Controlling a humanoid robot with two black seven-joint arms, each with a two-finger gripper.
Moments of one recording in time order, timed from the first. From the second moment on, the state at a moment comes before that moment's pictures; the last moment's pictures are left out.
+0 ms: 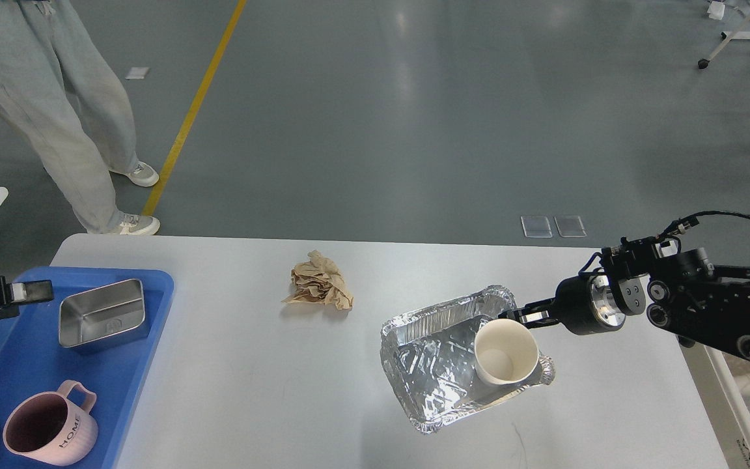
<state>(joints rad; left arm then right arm) -0.63 1.56 -0.35 -1.62 1.02 -0.47 -0.54 1.07 -0.63 -0.12 1.25 -1.22 0.39 0.22</state>
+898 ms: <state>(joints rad) -0.68 1.02 -0.39 -1.31 0.96 -0.22 -0.37 1.06 -0.62 -0.13 1.25 -1.22 0.40 0.22</state>
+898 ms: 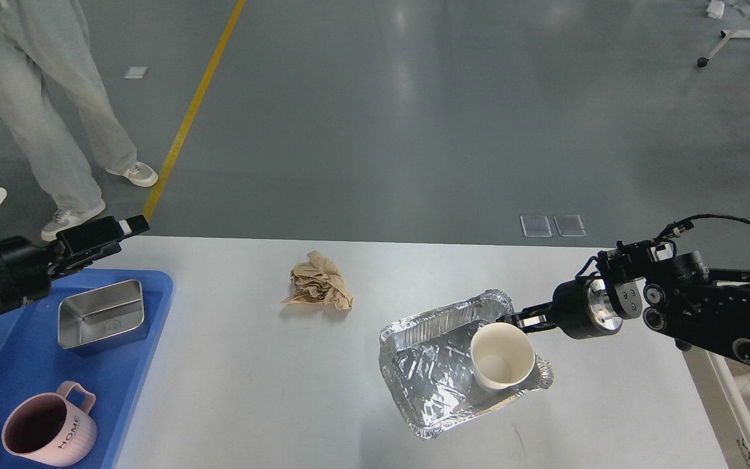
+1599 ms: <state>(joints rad) -0.89 0.27 -0.12 -0.67 1.02 -0.20 -0.16 1.05 -0.63 -0.13 1.25 -1.22 0.40 0.22</state>
